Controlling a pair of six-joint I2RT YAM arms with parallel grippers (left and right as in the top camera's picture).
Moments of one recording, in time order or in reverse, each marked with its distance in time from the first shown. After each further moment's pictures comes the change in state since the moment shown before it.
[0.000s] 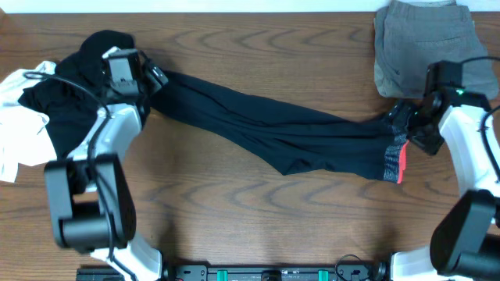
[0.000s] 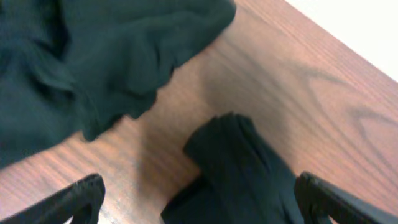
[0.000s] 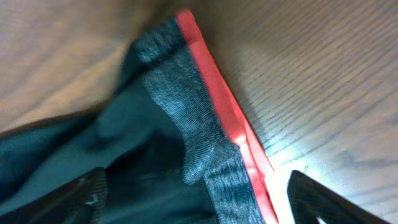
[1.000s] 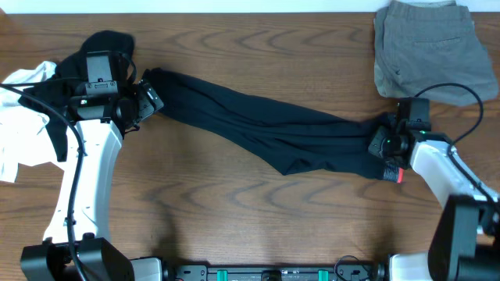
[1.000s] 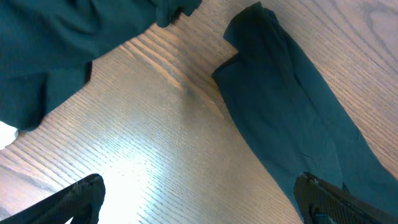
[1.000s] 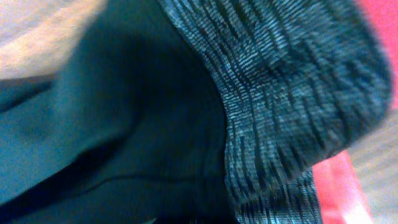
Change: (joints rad) left arm 0.000 -0.299 0.087 -0.661 0.061 0.032; right arm 0.090 -0.023 -0.435 0.505 -0.013 -0.013
